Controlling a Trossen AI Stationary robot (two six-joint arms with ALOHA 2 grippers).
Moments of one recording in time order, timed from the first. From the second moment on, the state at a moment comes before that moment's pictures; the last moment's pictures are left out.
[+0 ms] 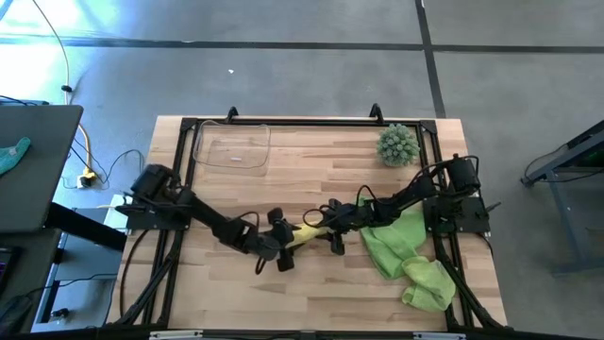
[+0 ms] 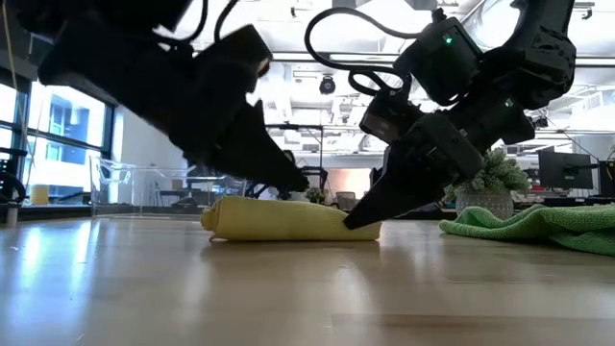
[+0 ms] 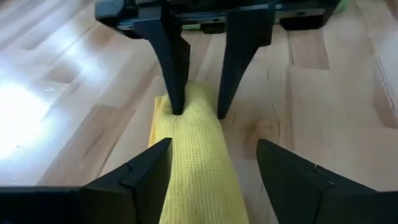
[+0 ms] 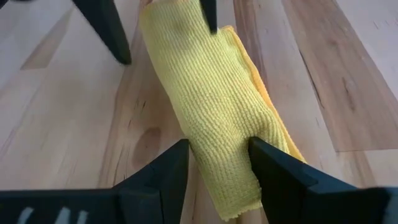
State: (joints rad) left arm -0.29 1.87 0.79 0.42 -0.58 -0.34; right arm 0.16 1.89 0.64 0.56 -0.02 0.21
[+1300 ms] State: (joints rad) left arm -0.18 1.92 0.78 0.36 -0.43 -0.51; right arm 0.16 1.49 0.63 0.05 -0.05 0.25
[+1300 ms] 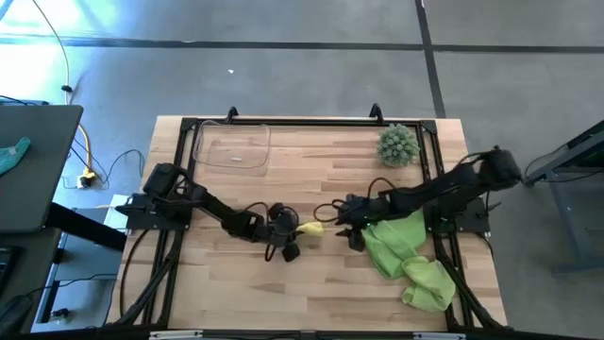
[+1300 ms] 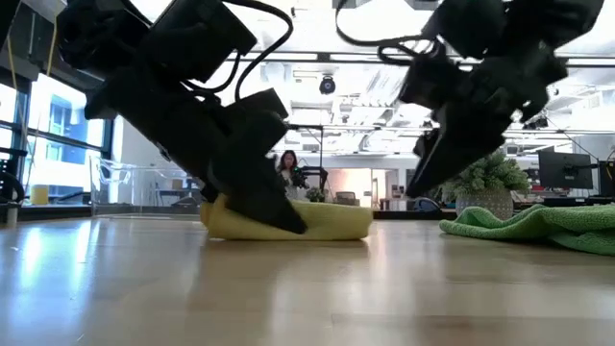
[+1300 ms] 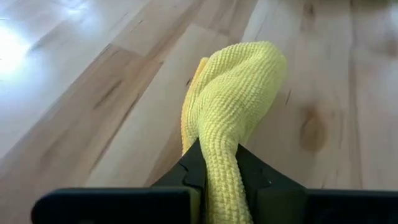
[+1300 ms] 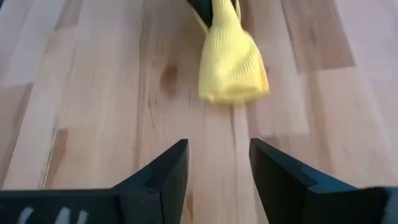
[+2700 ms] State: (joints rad) left arm 0.75 1.18 0.79 -0.61 -0.26 0.47; right arm 0.16 0.92 0.64 -0.33 0.18 0.07
